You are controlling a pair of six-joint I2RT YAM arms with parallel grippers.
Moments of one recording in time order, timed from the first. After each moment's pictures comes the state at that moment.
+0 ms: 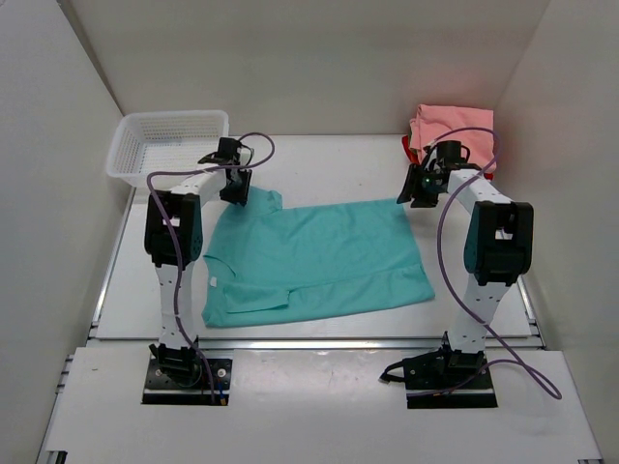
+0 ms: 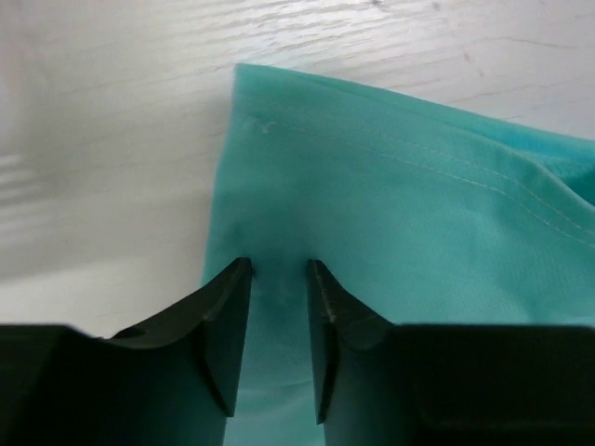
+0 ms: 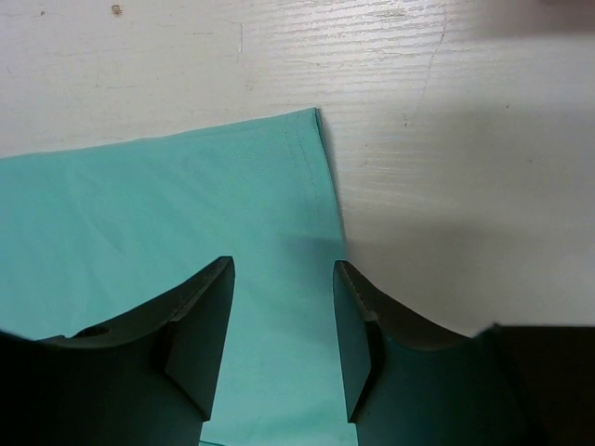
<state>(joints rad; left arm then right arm) -0.16 2.21 1.70 -0.54 -0.04 0.03 -0.04 1.97 1.47 -0.49 -0.33 0.19</state>
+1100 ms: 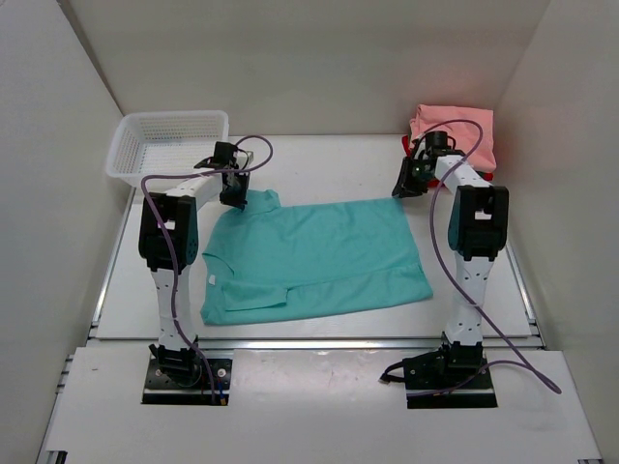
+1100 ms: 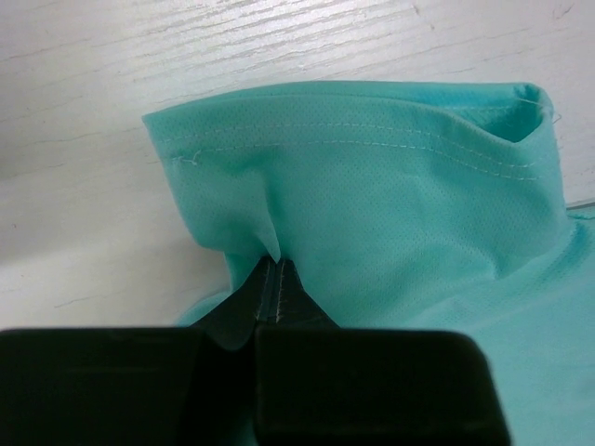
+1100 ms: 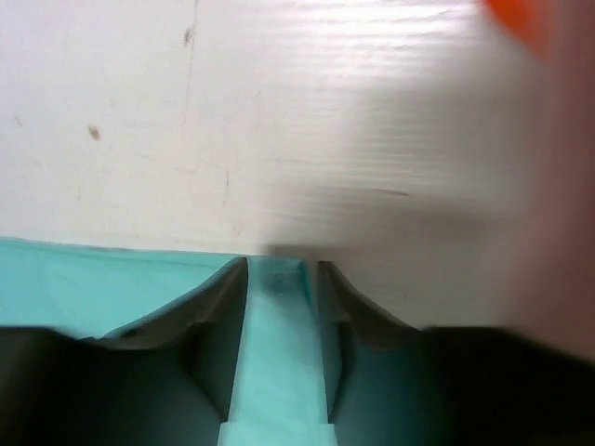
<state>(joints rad) -0.16 2.16 1.61 -0.49 0.07 0.03 -0.02 2.30 1.85 -0.59 -0.35 0.19</state>
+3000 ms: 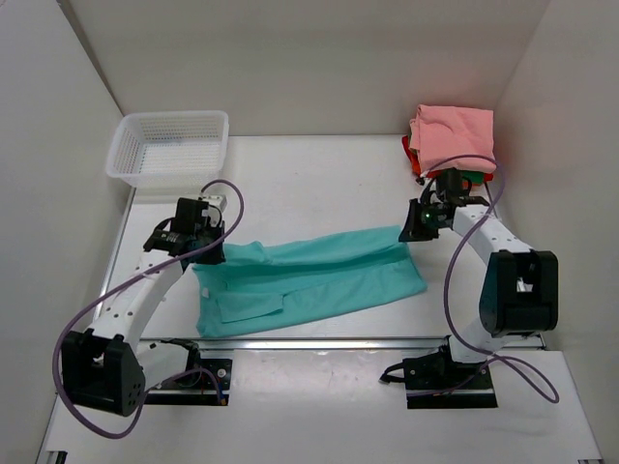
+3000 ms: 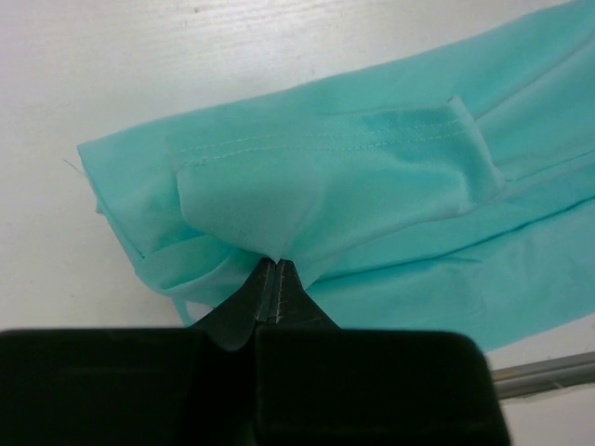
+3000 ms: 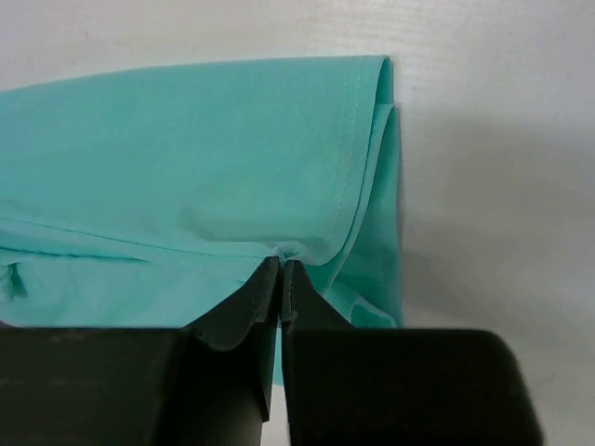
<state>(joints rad) -0.20 1.16 0.87 -0.66 0.04 -0.11 0.02 1.58 1.07 -0.56 -0.38 0.11</state>
